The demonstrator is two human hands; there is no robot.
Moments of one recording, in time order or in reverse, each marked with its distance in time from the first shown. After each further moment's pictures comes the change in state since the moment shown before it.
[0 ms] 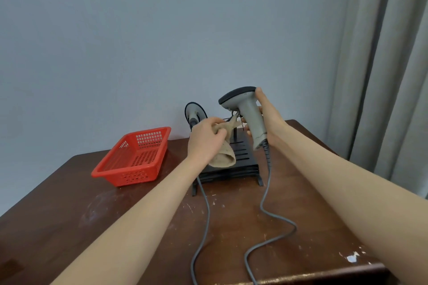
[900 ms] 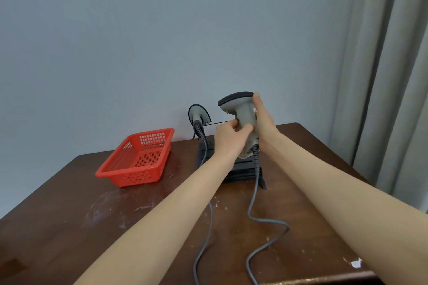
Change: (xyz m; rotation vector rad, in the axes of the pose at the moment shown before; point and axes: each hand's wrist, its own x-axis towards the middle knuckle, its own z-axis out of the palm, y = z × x) left_hand -0.010 0.047 0.020 -0.556 -0.147 -0.349; right_hand 0.002 0.012 0.023 0.073 0.037 -0.013
